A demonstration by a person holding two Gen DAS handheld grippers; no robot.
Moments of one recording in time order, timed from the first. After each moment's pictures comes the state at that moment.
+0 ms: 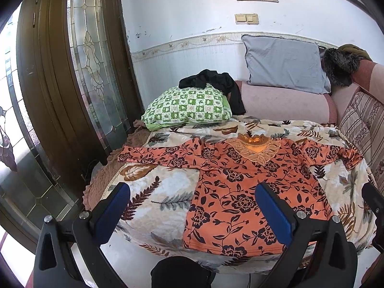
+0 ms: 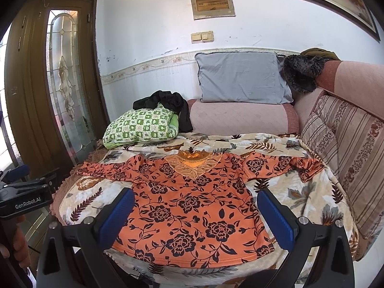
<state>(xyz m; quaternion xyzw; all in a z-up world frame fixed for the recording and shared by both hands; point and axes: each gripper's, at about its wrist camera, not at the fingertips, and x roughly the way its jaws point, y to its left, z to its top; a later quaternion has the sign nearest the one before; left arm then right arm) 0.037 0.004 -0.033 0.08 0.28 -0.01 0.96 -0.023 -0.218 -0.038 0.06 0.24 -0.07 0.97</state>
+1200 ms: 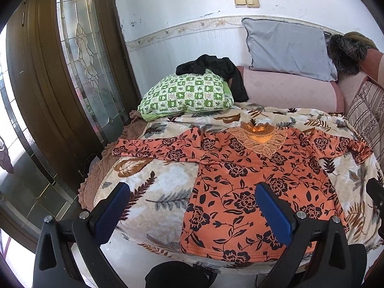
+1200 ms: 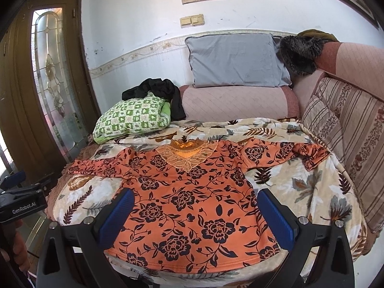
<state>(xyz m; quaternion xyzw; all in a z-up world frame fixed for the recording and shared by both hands) 0.094 -0.014 -0.057 0.09 0.32 0.00 0.94 0.027 -0.249 -0.068 0.09 0.27 -0.08 0.95</state>
